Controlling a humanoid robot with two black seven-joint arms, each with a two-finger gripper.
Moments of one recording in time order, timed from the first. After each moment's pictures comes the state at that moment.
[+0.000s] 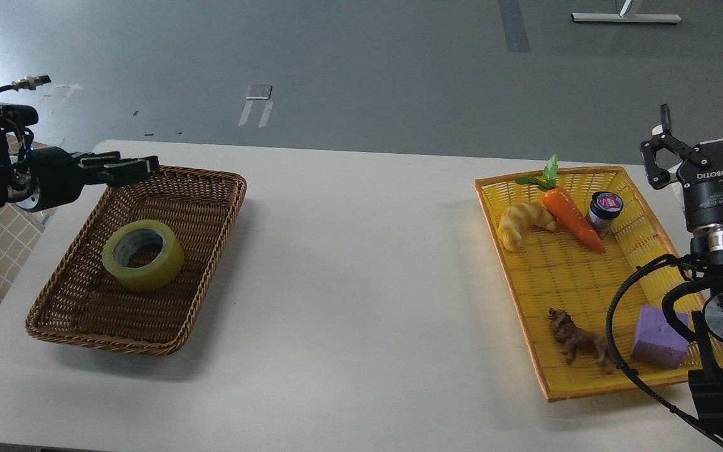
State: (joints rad) left arm -0.90 1.00 -0.34 -1.08 1.40 -0.22 -0.34; right arm 0.29 -0.11 1.68 1.13 -0.37 0.49 0.18
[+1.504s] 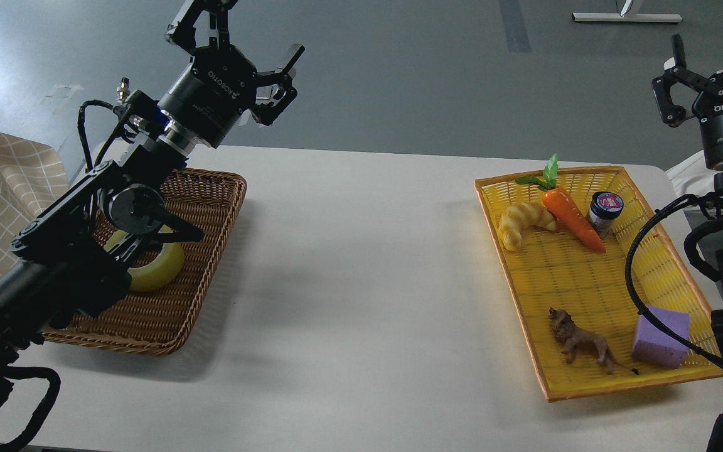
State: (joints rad) left arm -0.68 0.36 -0.94 -1.09 0.26 -0.49 -0.36; right arm 0.51 -0.21 1.59 1.02 -0.37 0.49 0.15
